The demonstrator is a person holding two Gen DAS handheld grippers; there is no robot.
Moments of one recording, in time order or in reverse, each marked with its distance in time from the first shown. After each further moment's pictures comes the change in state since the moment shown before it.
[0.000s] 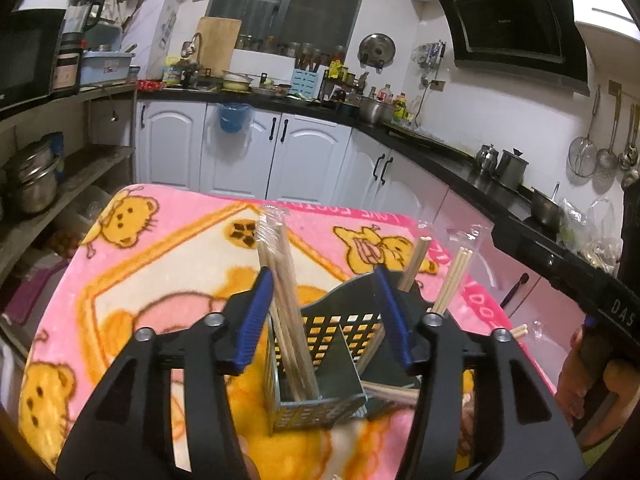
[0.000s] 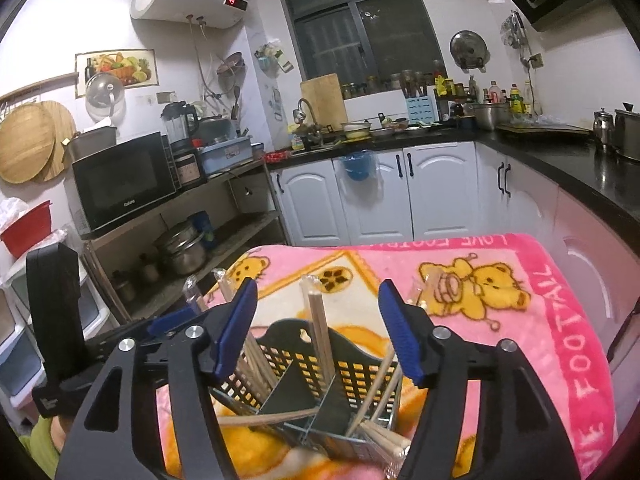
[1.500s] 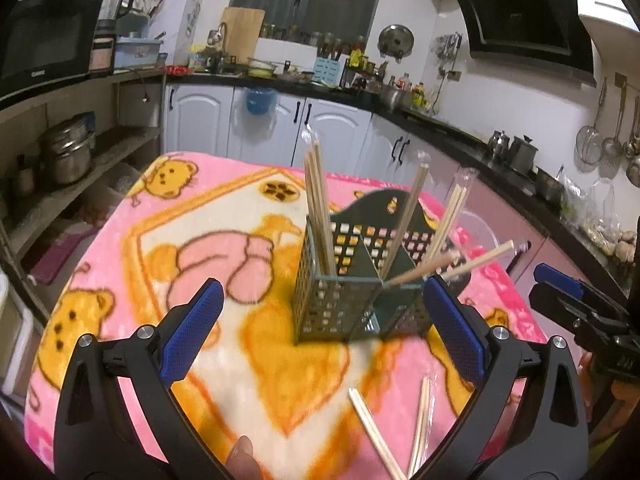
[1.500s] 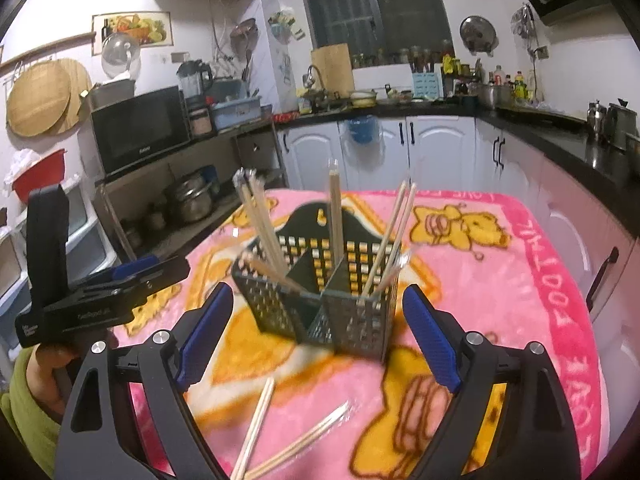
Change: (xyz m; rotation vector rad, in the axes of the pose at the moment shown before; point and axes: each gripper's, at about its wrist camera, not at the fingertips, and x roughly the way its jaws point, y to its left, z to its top) left arm -0.061 0.006 -0.060 -0.025 0.047 0.076; right arm -0.066 0.014 -0.076 -0.062 0.140 -0.001
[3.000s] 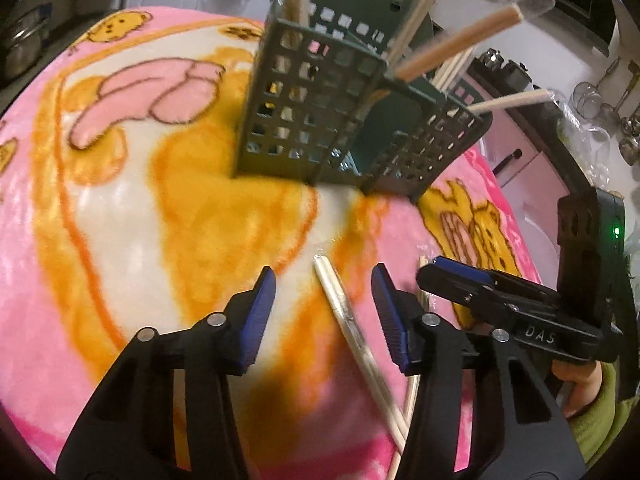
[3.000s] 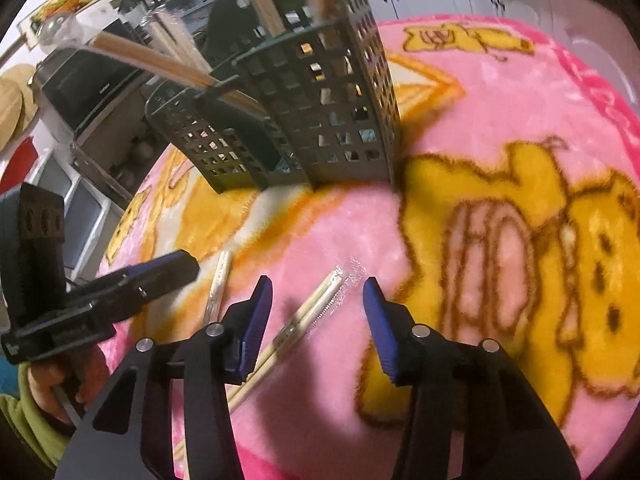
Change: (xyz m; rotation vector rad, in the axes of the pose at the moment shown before) left arm 0.077 -0.004 -0.092 -0.092 0.412 -0.172; right arm 0.095 -0.042 -0.092 0.245 0.430 0.095
